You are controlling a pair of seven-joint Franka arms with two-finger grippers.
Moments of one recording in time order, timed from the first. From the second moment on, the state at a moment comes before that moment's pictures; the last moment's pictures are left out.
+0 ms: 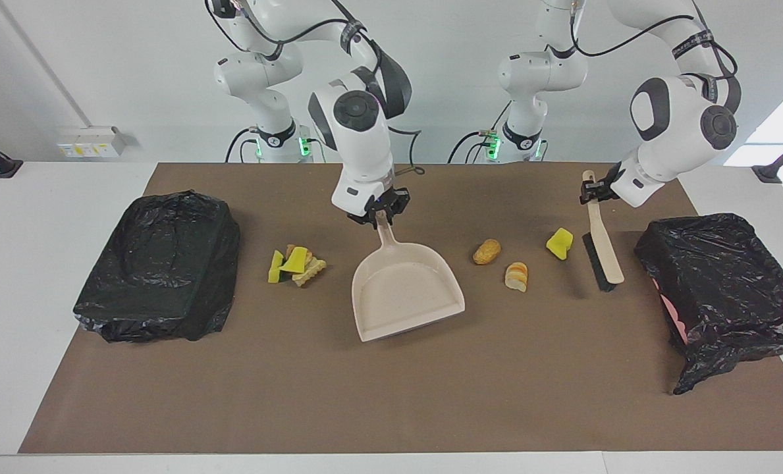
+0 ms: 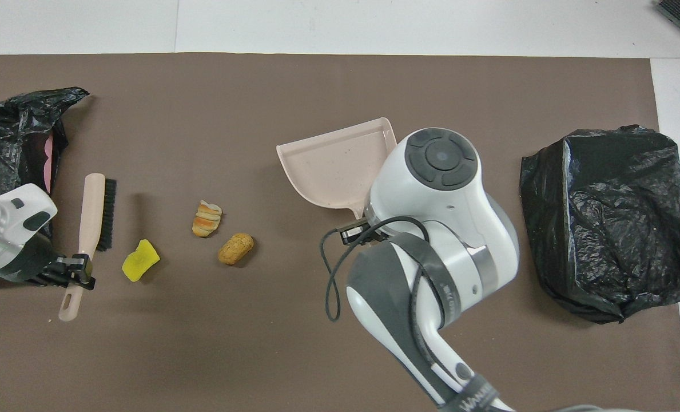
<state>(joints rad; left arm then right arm) 0.04 -0.10 0.06 -2.14 -0.08 1.68 0.07 0.50 0.18 -0.01 -1.73 0.16 1.82 0.08</state>
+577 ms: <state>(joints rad) 0.06 -0.41 0.04 -2.54 -0.07 1.82 -0.05 0.52 0.06 0.00 -1.93 0.08 1.84 -0.48</state>
